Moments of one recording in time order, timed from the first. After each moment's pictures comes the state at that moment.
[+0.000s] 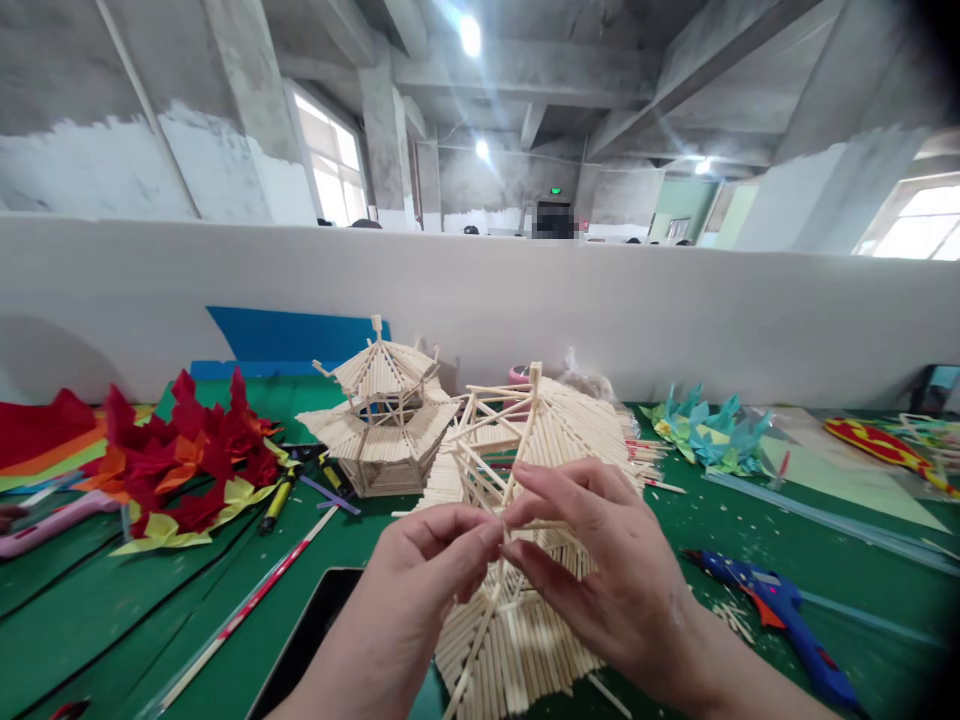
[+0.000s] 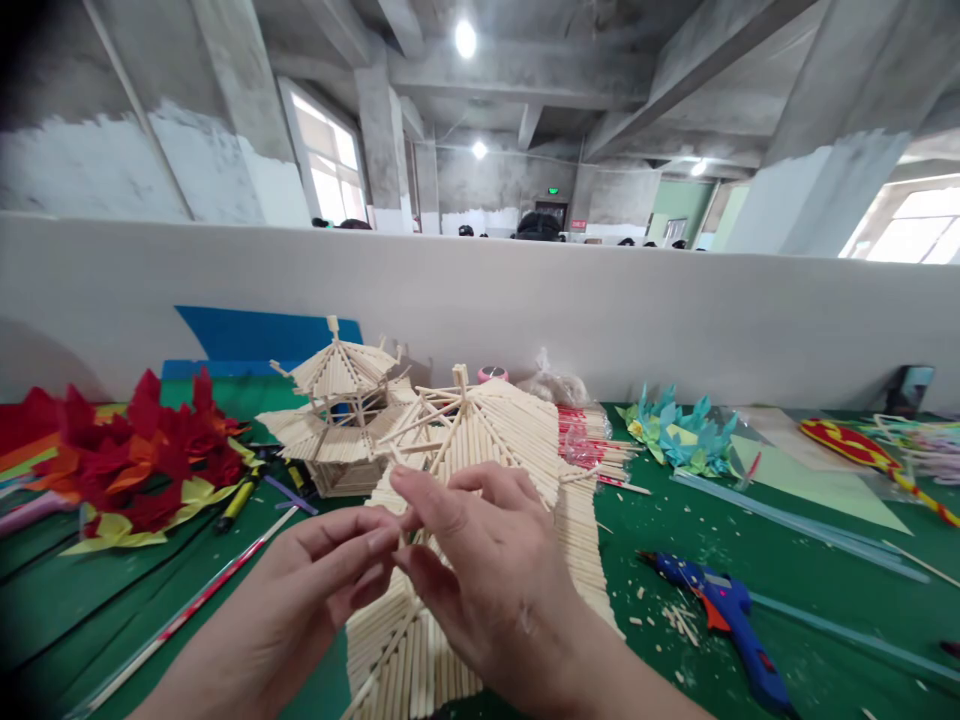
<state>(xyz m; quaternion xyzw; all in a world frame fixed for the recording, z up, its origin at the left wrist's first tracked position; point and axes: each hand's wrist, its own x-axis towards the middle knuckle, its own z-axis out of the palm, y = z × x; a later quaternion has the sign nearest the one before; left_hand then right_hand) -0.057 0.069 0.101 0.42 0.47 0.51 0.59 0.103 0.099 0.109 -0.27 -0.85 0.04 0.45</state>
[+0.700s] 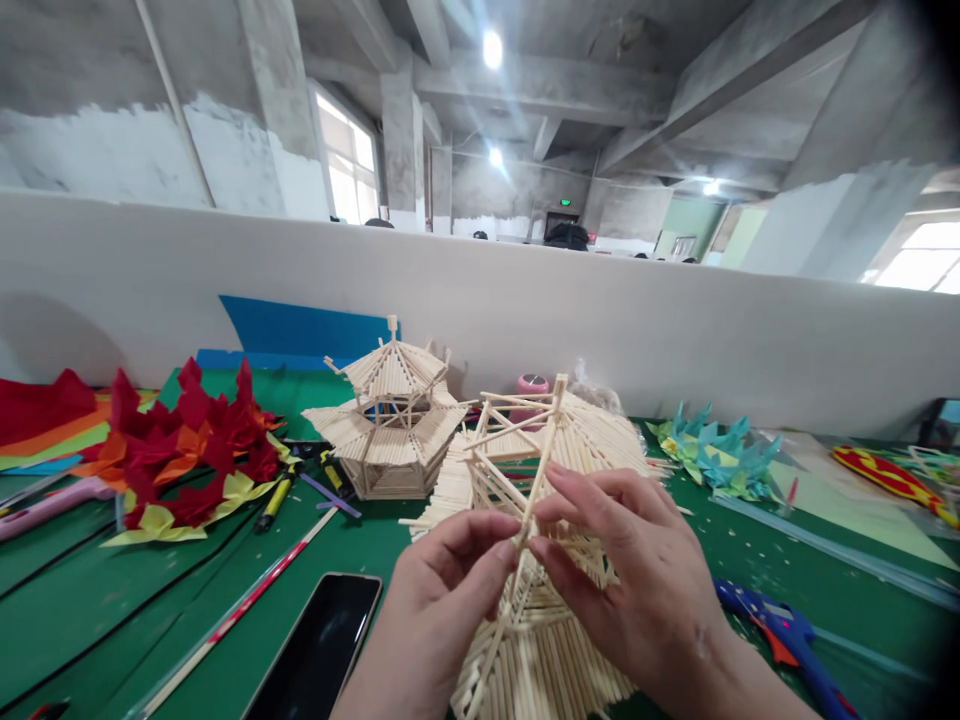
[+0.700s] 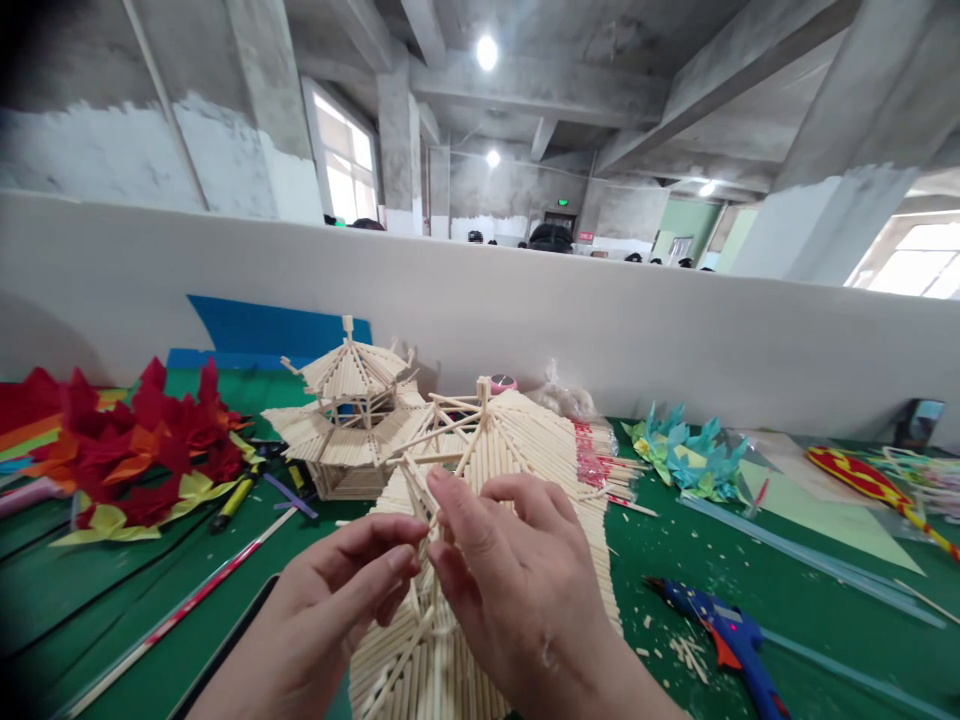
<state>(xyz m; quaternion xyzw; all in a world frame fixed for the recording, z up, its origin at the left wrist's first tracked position) -0.048 0.070 0.098 0.36 0.44 0.58 0.59 0.101 0.105 0.102 -0.31 -0.85 -0.09 0.43</state>
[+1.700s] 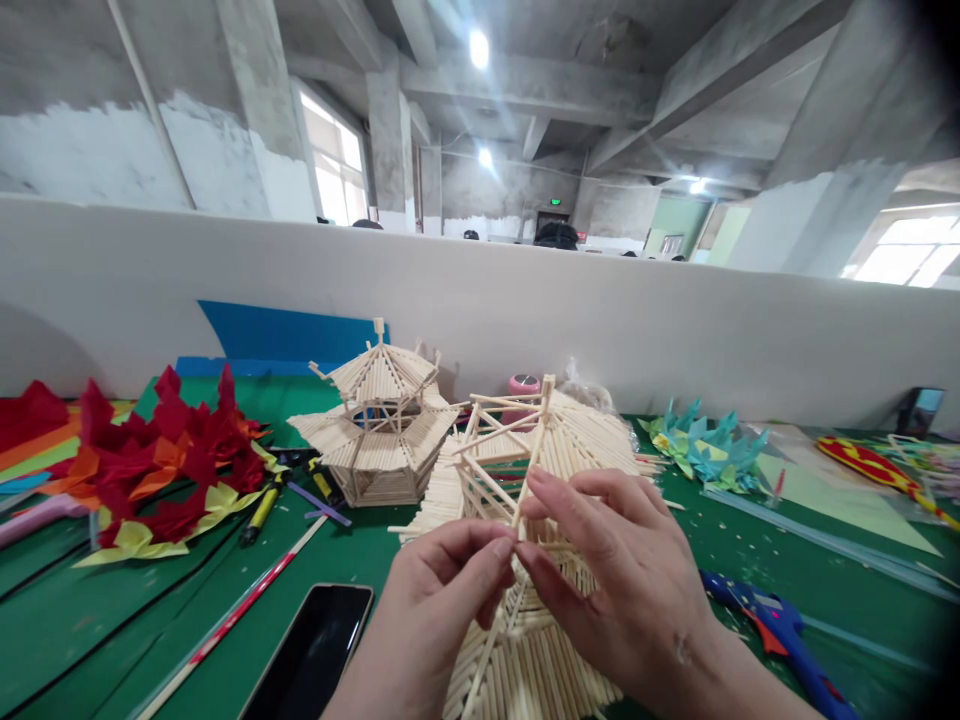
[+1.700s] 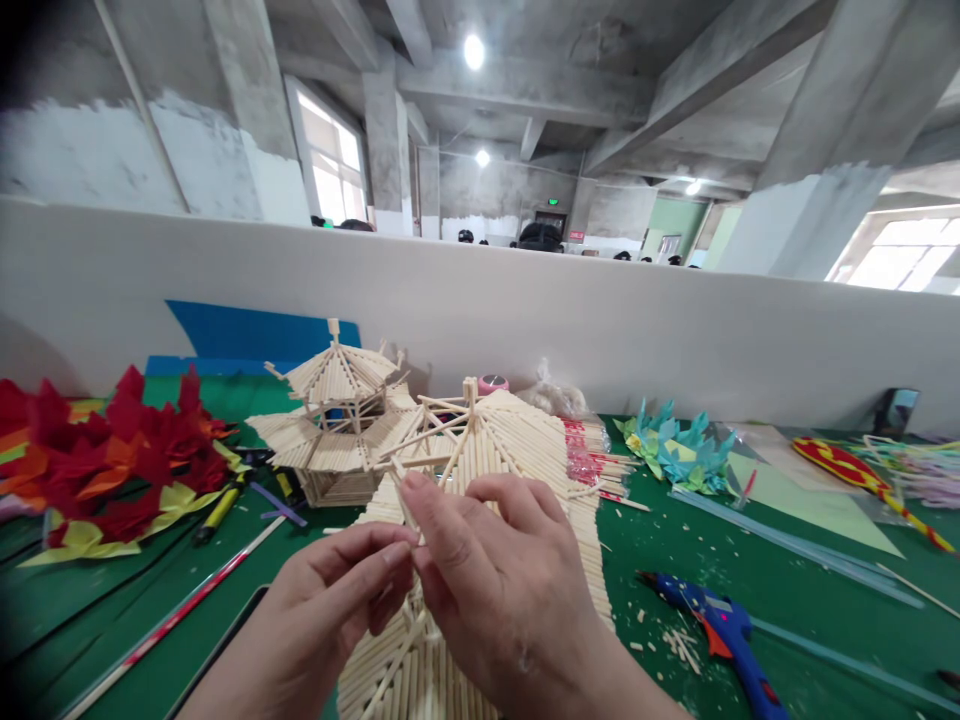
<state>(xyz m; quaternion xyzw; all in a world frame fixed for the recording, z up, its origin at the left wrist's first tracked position) -0.048 0.078 0.092 0.39 0.45 0.53 0.61 0.098 0.107 0.105 -0.28 -0.84 -0.13 0.44</state>
